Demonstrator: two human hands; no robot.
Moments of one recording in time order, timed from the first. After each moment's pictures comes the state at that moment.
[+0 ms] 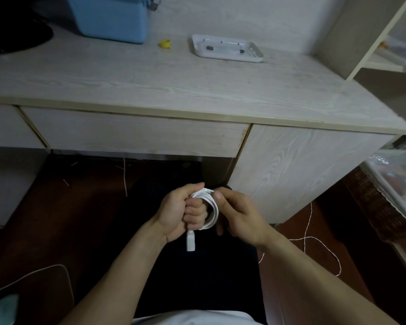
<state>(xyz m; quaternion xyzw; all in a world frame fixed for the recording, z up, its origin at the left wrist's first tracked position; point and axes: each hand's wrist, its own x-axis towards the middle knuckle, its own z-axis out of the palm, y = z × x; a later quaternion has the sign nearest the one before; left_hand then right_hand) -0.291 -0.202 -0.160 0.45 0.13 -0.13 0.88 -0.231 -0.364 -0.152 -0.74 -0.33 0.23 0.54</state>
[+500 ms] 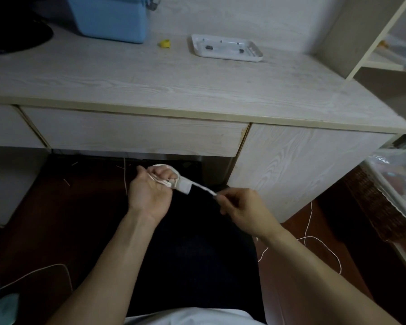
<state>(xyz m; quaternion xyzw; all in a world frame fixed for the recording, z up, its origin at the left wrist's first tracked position) -0.271 -0.165 -0.162 0.11 0.22 0.21 0.95 -0.211 -0.374 -0.160 -0.87 -0.31 0.14 0.37</state>
